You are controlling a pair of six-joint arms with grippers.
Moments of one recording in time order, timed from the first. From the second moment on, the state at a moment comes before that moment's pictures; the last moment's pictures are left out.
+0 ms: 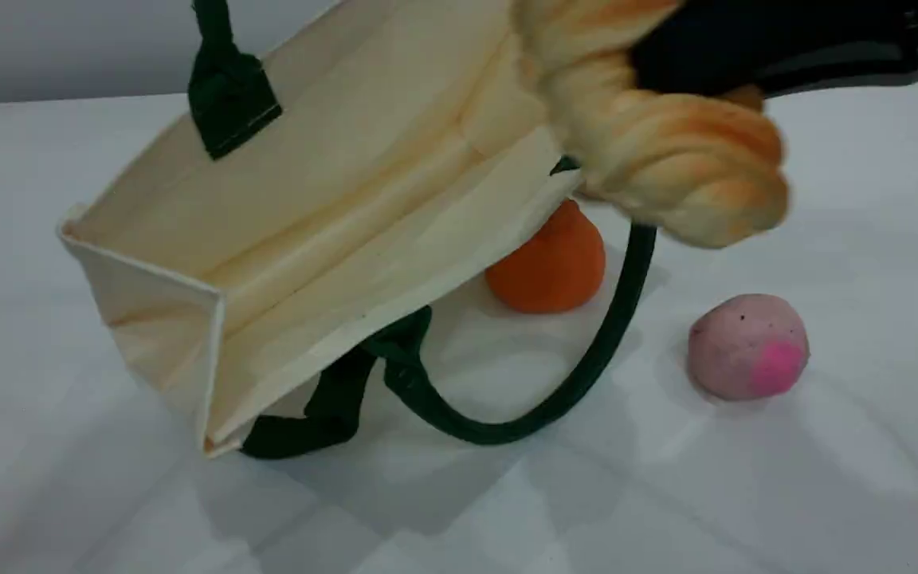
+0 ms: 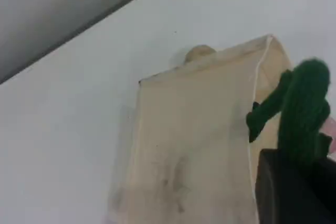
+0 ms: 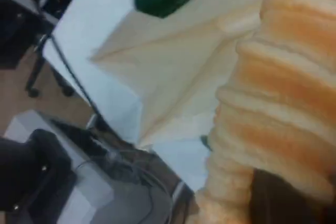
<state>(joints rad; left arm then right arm) -0.46 1.58 -1.70 -0.22 1.01 0.26 0.39 1.32 -0.66 1.33 0.74 -1.10</state>
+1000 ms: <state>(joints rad) -0.51 1.57 -1.75 -0.21 1.07 0.28 0.57 1.76 -0.92 1.63 0.48 -1.25</state>
